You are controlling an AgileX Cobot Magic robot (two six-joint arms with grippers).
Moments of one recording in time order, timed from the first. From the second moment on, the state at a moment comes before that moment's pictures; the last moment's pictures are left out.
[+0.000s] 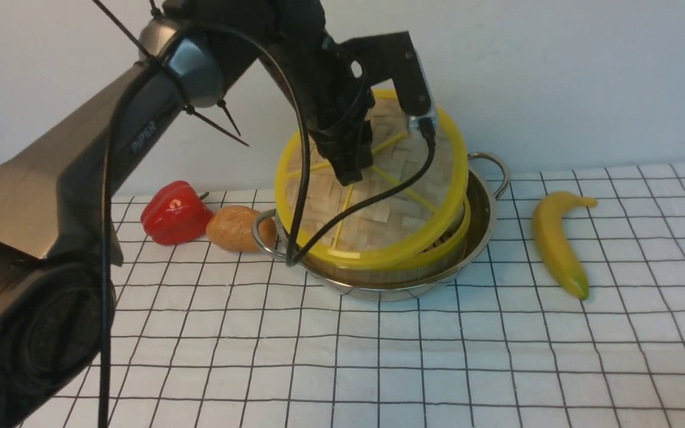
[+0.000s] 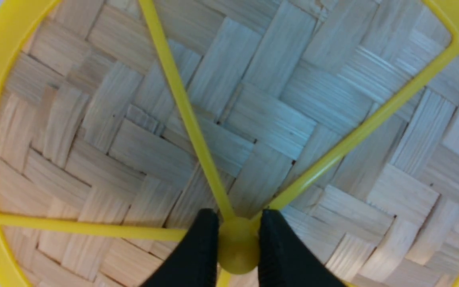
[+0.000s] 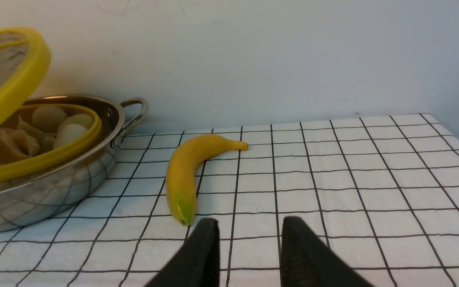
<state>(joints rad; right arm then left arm) -0.02 0.00 0.01 0.04 0.30 0.15 -0.44 2.20 -2.21 -0.11 1.23 1.00</state>
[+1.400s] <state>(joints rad) -0.02 0.00 0.01 0.04 0.30 0.15 -0.43 2.27 -2.21 -0.15 1.06 1.10</state>
